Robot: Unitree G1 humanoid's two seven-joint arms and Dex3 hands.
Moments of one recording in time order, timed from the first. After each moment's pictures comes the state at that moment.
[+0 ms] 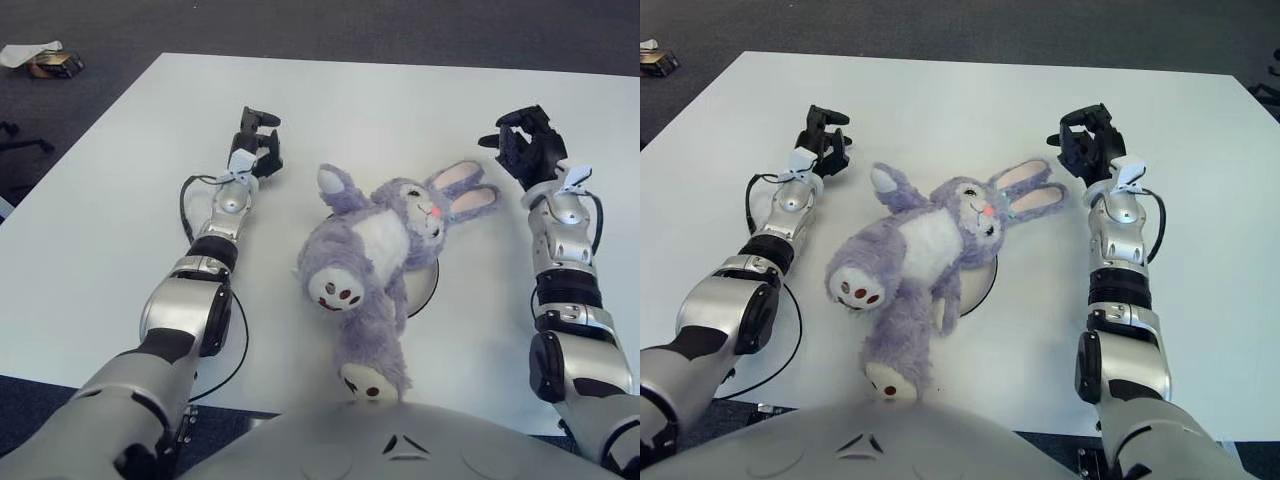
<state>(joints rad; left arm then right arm) -0.73 0.17 0.04 1.17 0.08 -0.59 0.10 -0.48 -0.32 -0.30 0.56 0.14 -0.21 0.14</state>
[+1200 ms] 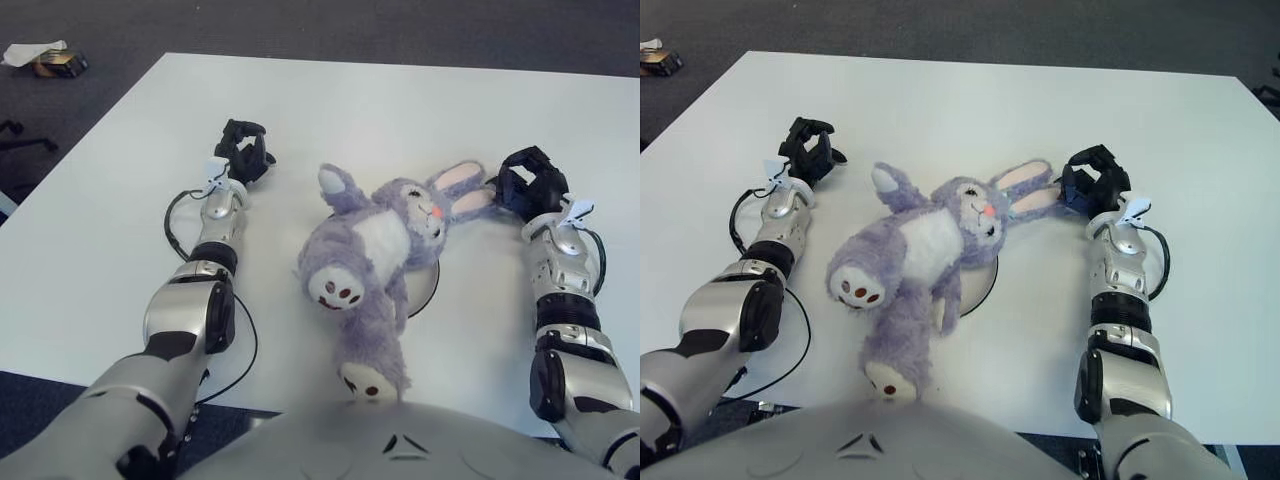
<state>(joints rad) -0.72 0.15 0.23 1.17 -0.11 -0.56 -0.09 -0.34 -0.33 -0.30 0.52 0.20 -0.13 0.19</state>
